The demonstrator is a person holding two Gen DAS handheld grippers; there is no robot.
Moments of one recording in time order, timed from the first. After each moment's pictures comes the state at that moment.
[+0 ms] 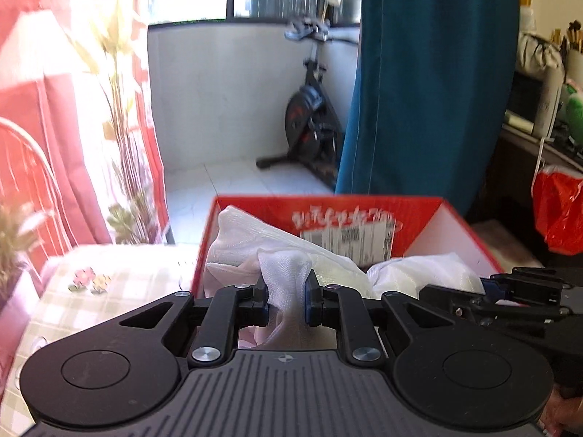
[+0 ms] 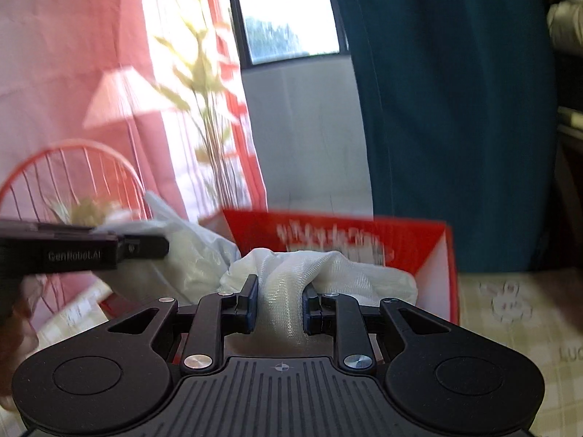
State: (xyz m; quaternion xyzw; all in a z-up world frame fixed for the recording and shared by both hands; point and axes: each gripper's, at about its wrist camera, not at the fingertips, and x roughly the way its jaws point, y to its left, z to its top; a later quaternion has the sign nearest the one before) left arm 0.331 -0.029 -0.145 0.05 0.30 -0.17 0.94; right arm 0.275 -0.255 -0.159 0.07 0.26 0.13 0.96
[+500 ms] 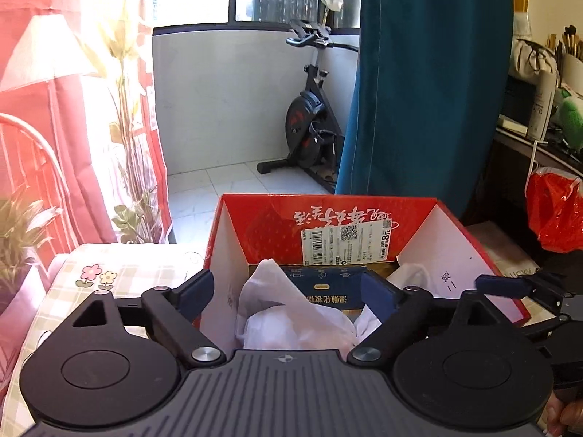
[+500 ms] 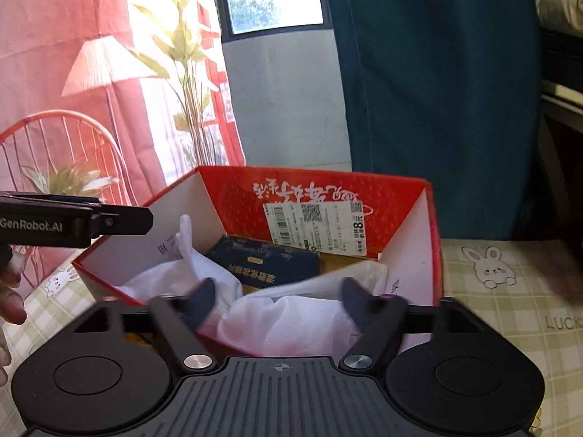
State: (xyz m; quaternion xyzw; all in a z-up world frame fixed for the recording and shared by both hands) left arm 0.306 -0.010 -0.135 0.05 0.28 -0.17 0.94; right arm 0.250 -0.255 -0.164 0.06 0.28 0.10 0.95
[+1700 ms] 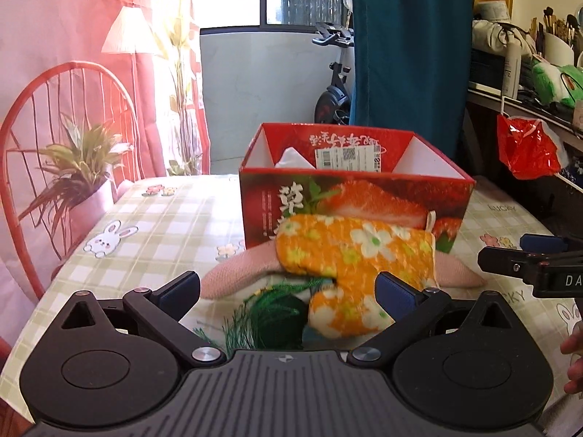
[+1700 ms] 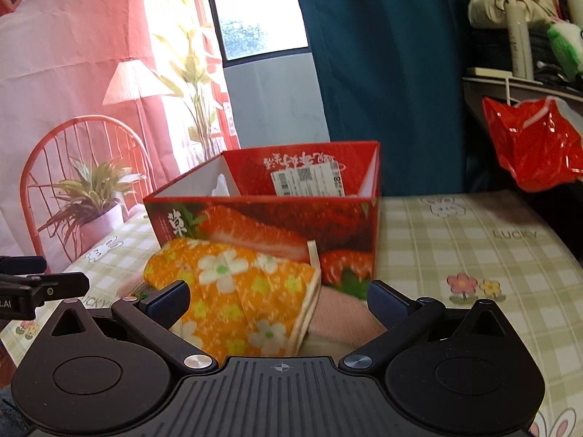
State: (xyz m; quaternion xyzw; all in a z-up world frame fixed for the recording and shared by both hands) left arm 0.107 0.035 -0.179 0.06 0.27 -0.11 0.95; right arm 0.071 -0.266 -0.189 0.10 0.25 0.09 0.96
